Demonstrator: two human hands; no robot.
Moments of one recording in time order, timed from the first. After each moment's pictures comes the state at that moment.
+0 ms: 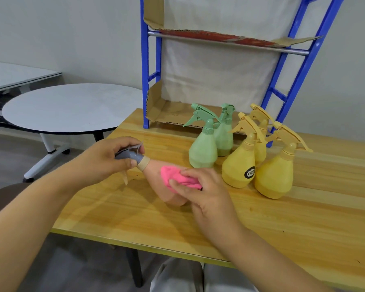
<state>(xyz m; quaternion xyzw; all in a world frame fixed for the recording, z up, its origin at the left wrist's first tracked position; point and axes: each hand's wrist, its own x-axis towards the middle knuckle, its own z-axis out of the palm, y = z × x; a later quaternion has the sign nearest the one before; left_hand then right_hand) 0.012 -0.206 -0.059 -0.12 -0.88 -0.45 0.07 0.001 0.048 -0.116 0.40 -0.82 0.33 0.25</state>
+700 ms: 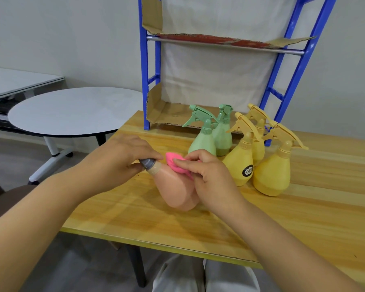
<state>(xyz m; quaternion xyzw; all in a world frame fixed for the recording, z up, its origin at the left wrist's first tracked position) 0.022 -0.182 -0.043 -0.29 -0.93 -0.11 0.21 -0.009 0.044 -0.075 0.33 -0.85 0.40 0.11</state>
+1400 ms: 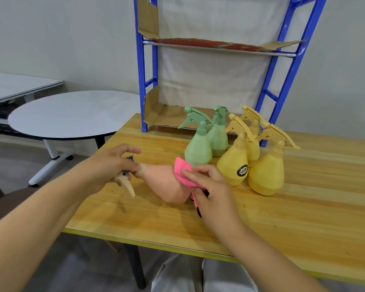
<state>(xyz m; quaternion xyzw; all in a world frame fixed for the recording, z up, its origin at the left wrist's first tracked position) 0.021 -0.168 -0.044 0.13 -0.81 -0.57 -0.04 0.003 0.062 -0.117 0.29 -0.80 0.49 0.18</state>
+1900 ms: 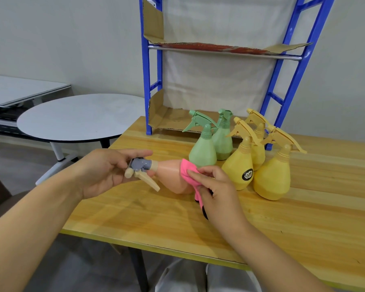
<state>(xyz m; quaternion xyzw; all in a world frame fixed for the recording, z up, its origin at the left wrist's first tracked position) 0.036 -0.176 -0.033 0.08 -0.62 -0.78 -0.11 -0.012 0.063 -0.119 0.30 -0.80 0.48 0.18</state>
